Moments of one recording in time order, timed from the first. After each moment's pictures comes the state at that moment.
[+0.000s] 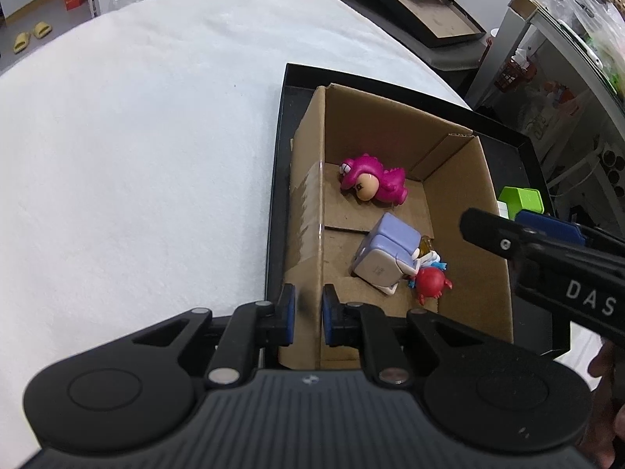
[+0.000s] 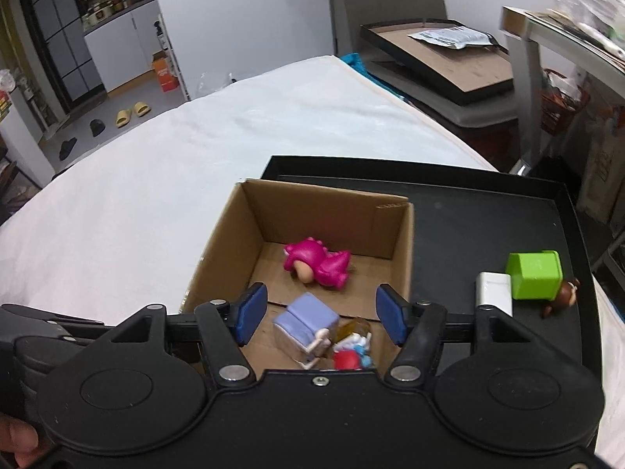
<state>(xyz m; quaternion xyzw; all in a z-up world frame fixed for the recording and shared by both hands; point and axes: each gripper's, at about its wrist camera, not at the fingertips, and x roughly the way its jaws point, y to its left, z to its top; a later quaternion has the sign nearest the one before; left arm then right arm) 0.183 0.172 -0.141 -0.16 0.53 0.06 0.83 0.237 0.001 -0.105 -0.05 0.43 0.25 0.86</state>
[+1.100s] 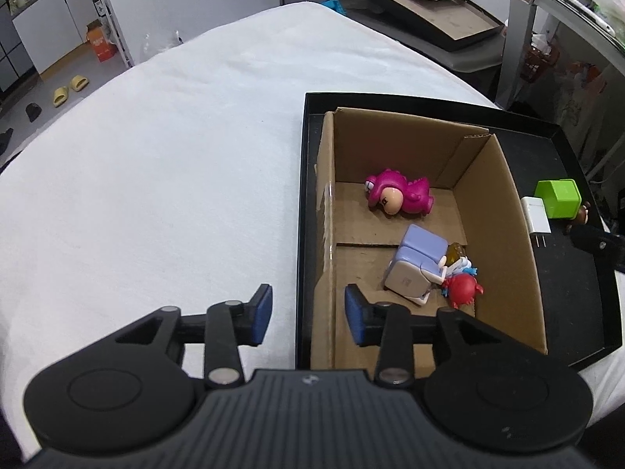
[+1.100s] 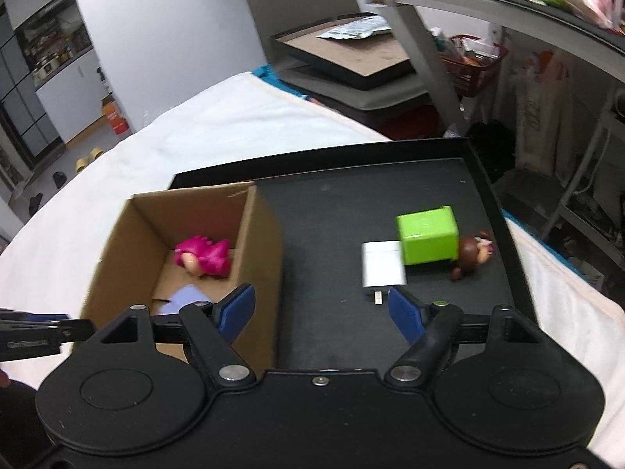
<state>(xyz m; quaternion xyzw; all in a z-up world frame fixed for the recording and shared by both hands) 0.184 0.142 -0.127 -0.06 0.51 0.13 0.85 0.254 -0.110 -0.128 0.02 0.43 0.18 0.88</state>
